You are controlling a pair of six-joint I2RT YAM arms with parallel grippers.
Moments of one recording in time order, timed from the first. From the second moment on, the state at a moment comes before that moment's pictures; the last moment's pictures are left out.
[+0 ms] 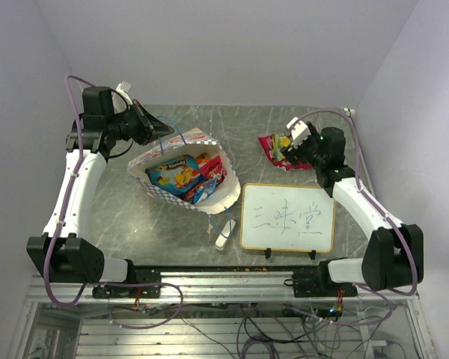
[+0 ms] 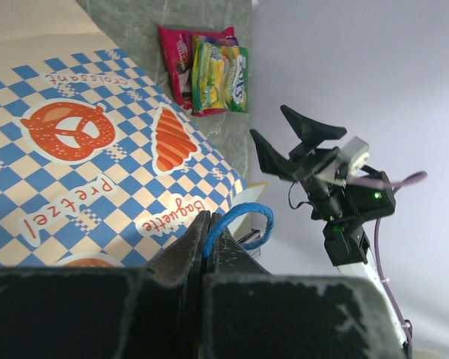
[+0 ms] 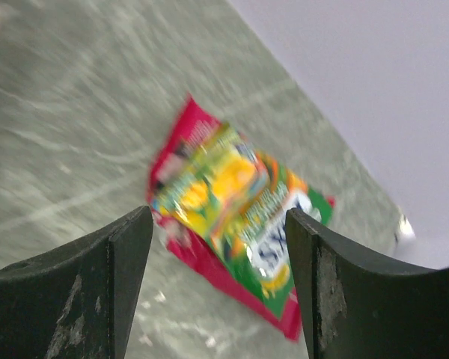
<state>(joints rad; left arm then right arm) -0.04 1.36 1.44 -0.61 0.69 -0.80 0.14 1.33 0.87 0.08 -0.27 -0.66</state>
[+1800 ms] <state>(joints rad) -0.09 1.31 1.46 -0.61 0.70 -0.81 0.92 1.98 1.44 -0.20 -0.23 -1.23</state>
